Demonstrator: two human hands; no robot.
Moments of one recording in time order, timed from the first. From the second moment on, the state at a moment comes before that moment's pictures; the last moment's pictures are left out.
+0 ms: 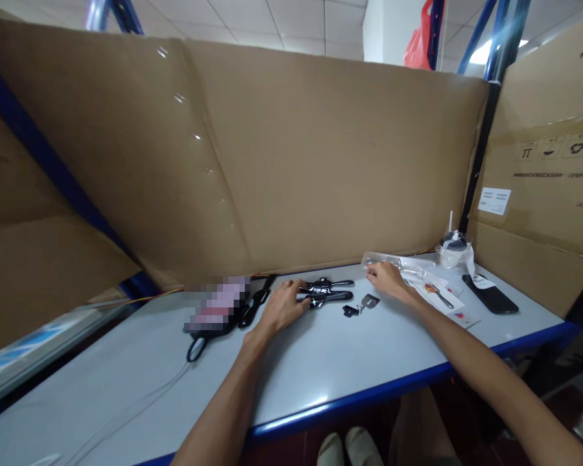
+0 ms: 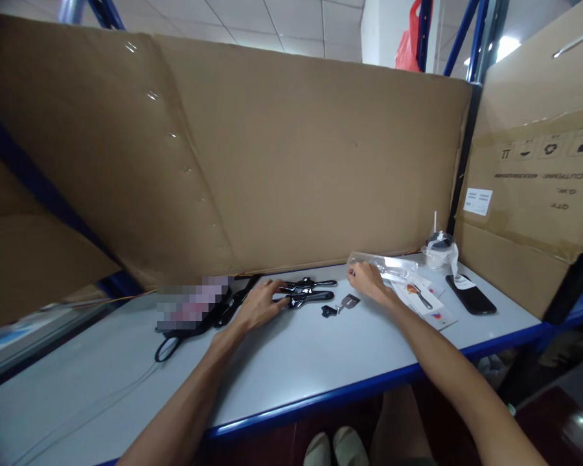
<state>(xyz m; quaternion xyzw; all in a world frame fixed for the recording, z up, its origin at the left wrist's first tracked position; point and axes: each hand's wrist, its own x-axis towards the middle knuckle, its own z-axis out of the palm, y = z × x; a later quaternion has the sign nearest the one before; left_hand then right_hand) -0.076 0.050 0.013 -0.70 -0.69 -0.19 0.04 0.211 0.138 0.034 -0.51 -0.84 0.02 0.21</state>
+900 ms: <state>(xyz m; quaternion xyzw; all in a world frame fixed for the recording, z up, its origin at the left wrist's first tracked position) -0.090 0.077 -0.017 -0.60 -0.77 -0.21 0.11 0.211 0.138 0.038 -0.51 -0.84 0.00 0.16</state>
